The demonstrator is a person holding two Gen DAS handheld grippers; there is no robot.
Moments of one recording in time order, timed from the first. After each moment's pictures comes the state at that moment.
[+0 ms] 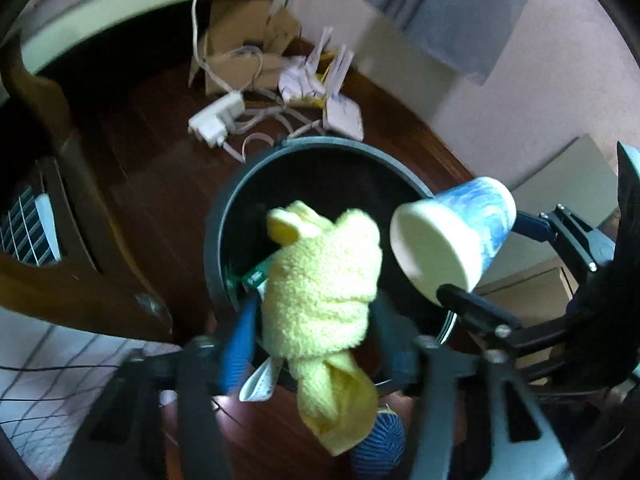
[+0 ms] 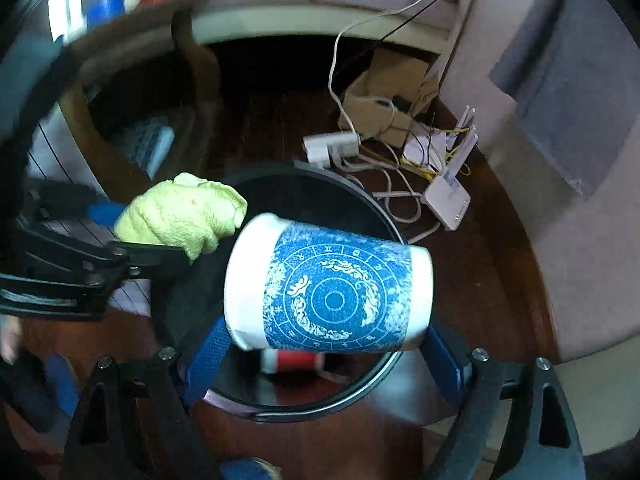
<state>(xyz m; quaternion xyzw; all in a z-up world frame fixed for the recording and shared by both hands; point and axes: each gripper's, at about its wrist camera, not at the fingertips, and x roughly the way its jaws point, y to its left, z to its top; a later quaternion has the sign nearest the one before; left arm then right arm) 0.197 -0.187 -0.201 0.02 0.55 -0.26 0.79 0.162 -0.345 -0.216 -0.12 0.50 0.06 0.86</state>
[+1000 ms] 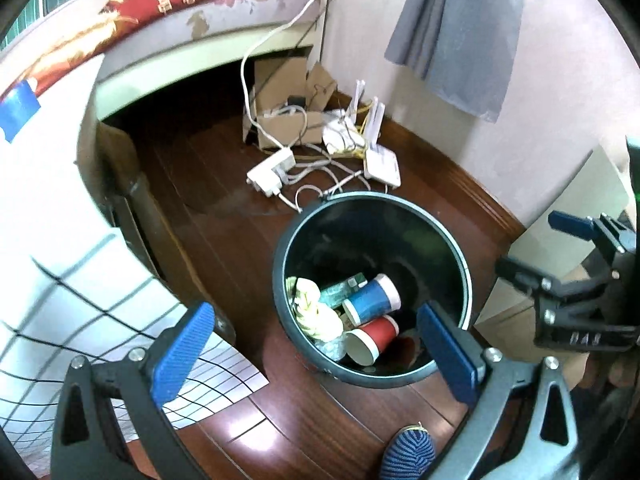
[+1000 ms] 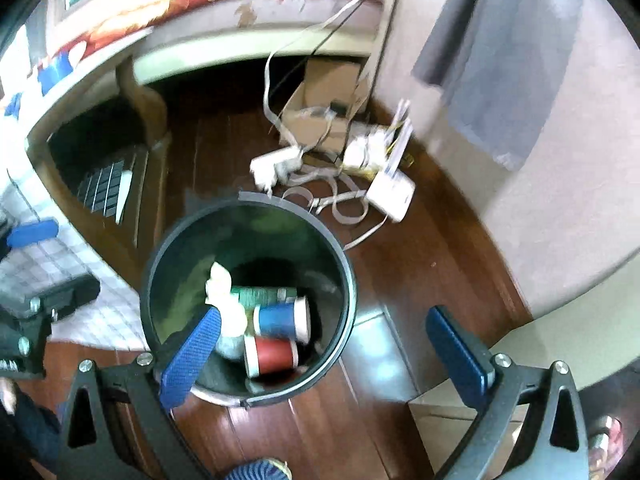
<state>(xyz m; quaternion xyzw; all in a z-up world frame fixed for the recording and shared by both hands) 0.157 -0.159 -0.135 0.06 0.46 -0.20 0.86 0.137 -0.369 -0.150 -0.04 0.46 -0.05 0.88</state>
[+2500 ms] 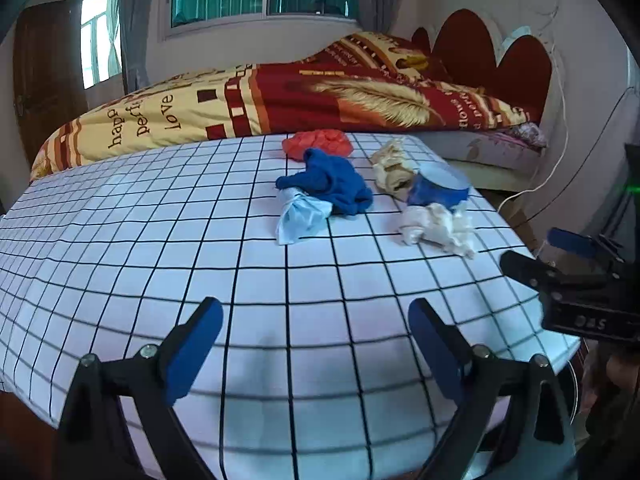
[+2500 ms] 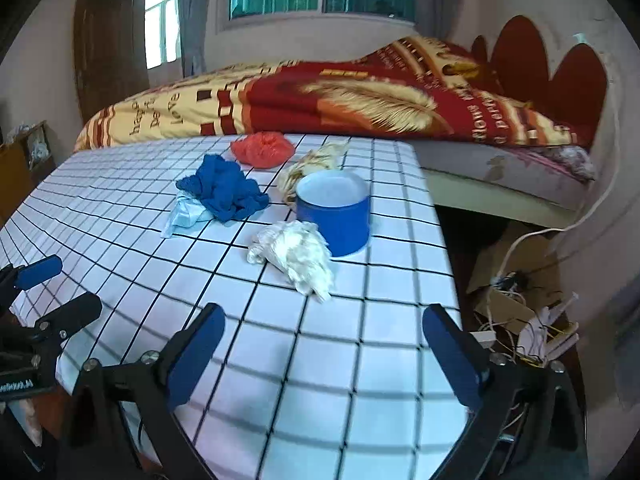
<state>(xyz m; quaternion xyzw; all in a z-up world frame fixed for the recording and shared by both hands) 0.175 0.176 -0.048 -0.07 0.35 0.09 0.93 0.274 0.002 -0.047 -0.11 0.35 0.22 0.90</state>
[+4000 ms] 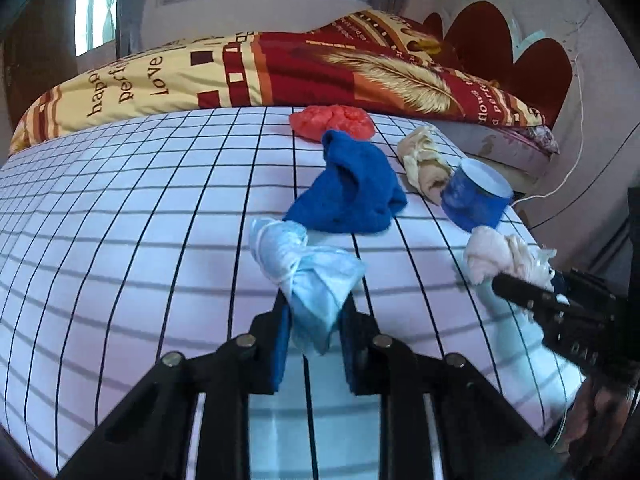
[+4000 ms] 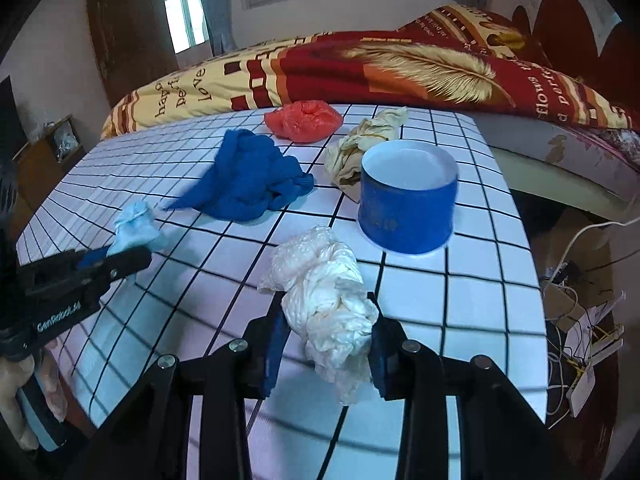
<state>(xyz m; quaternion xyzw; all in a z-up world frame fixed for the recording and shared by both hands) 0.210 0.210 -0.063 -0.11 0.38 0.07 0.91 0.306 0.032 -0.072 -0.09 0.40 0.29 0.87</state>
